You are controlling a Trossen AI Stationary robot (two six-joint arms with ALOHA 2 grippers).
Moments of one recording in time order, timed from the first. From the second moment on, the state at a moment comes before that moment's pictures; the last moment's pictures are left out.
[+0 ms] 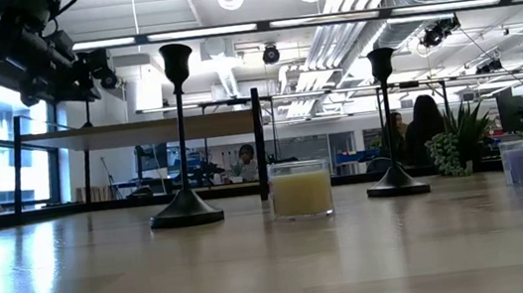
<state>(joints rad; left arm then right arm) 0.92 0.68 0.49 0.00 -0.47 -0.35 0.05 1.64 2.33 -0.91 0.36 -0.32</state>
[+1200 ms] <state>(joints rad) 0.92 0.61 0.50 -0.05 -0.34 -0.27 0.05 1.64 2.33 -0.92 0.36 -0.32</state>
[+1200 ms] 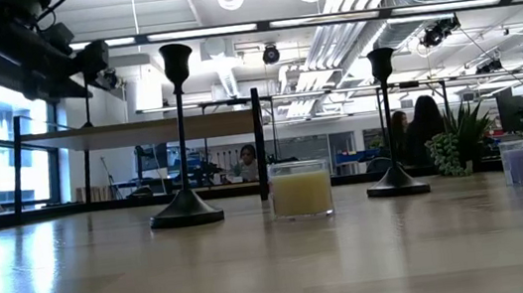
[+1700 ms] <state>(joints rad) 0.92 0.45 0.50 -0.09 -0.21 -0.23 0.05 1.64 2.33 -0.94 0.36 -0.31</state>
